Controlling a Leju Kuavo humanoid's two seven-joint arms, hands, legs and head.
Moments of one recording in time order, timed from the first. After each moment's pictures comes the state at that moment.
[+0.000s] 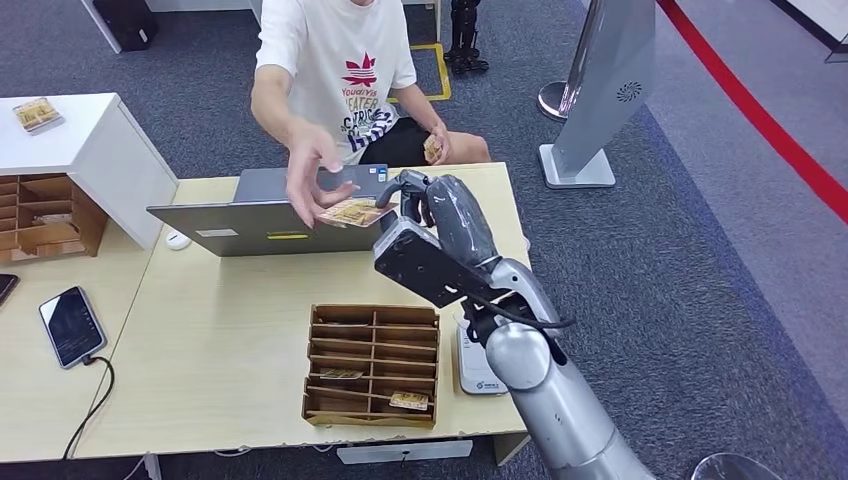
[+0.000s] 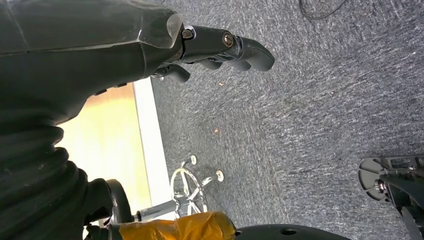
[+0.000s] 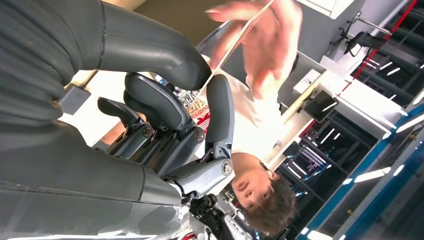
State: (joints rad) left arm -0.07 -0.22 1.14 -0.27 -1.56 0.20 0.08; right arm -0.49 0.15 0.52 -1.46 0.54 -0.06 -0.07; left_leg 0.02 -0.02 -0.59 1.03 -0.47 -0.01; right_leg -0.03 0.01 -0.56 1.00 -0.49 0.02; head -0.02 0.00
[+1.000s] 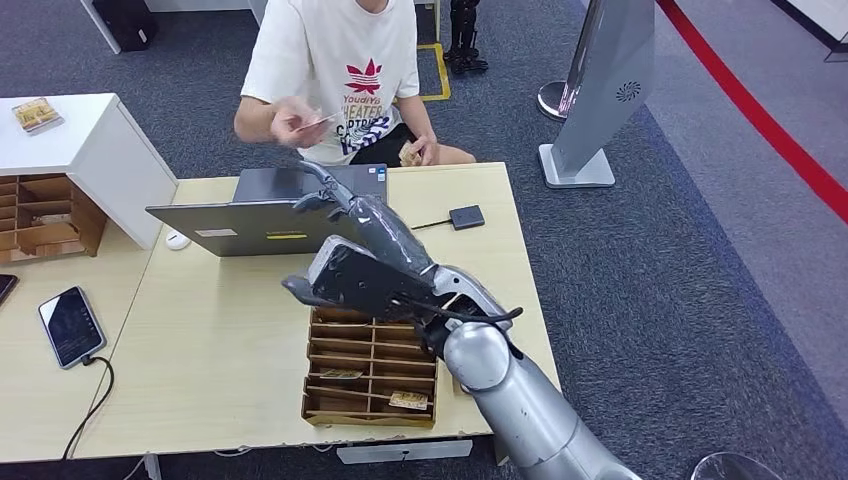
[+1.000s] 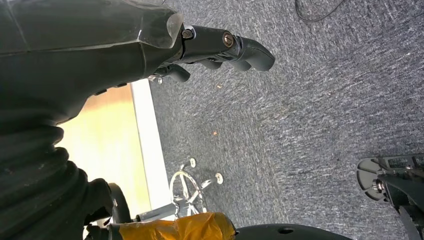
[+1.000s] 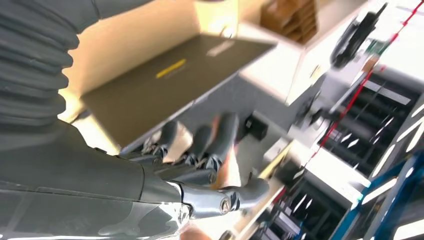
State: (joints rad) left arm -0.07 -0.22 1.12 -0.27 -1.56 0.20 0.08; right arm -0.54 0.22 0.63 -1.36 0.36 0.07 -0.09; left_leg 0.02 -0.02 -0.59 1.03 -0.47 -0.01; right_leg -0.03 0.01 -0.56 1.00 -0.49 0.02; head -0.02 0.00
